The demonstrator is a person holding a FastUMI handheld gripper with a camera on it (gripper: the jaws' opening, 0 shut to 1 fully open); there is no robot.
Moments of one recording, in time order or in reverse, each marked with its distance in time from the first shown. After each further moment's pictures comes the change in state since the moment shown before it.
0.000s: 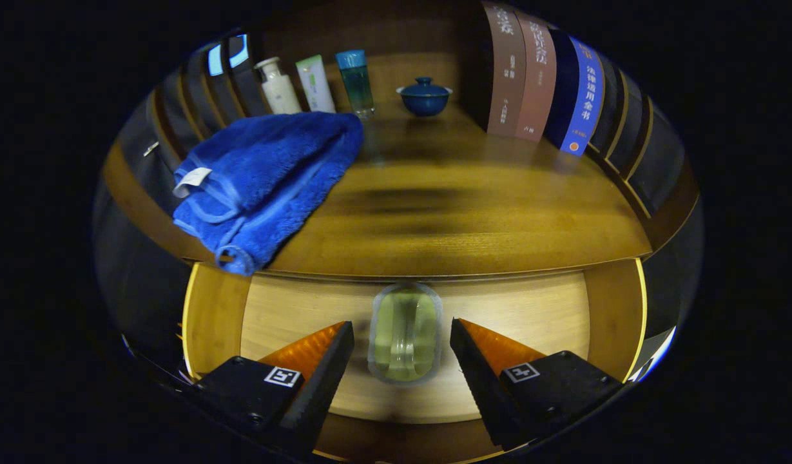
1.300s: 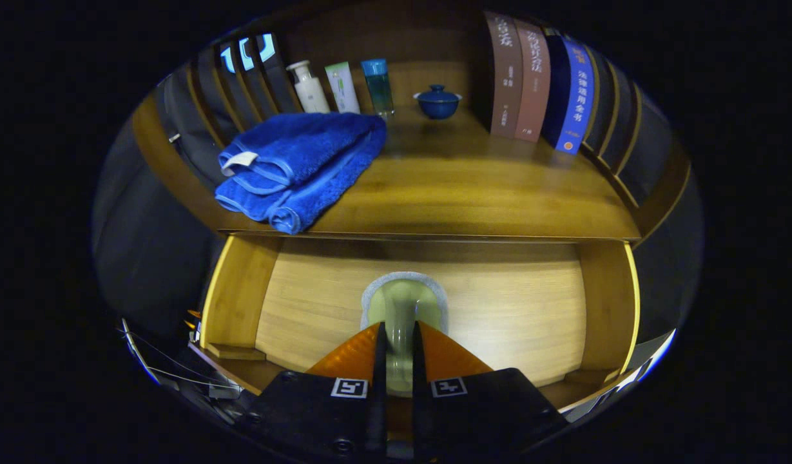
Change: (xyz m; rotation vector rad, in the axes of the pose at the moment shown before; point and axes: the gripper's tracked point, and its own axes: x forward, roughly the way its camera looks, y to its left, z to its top) arm -0.069 0.008 -0.021 -0.027 -0.073 0.078
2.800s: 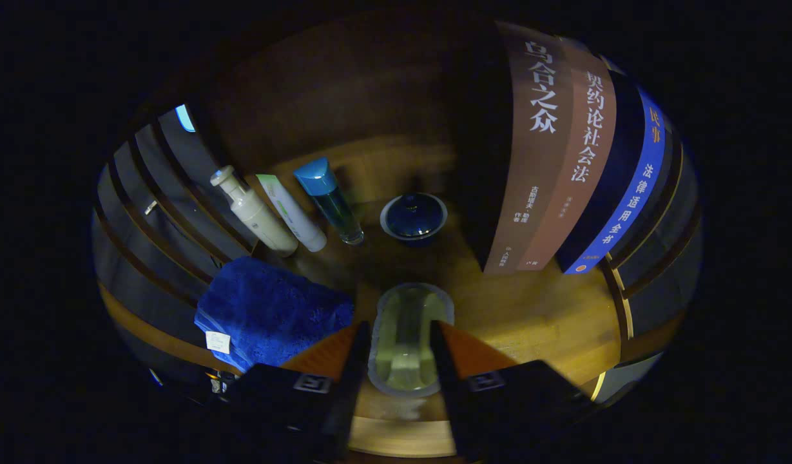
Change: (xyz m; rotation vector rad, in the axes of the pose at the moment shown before) arm 0.064 -0.031 0.206 0.095 -0.098 -0.008
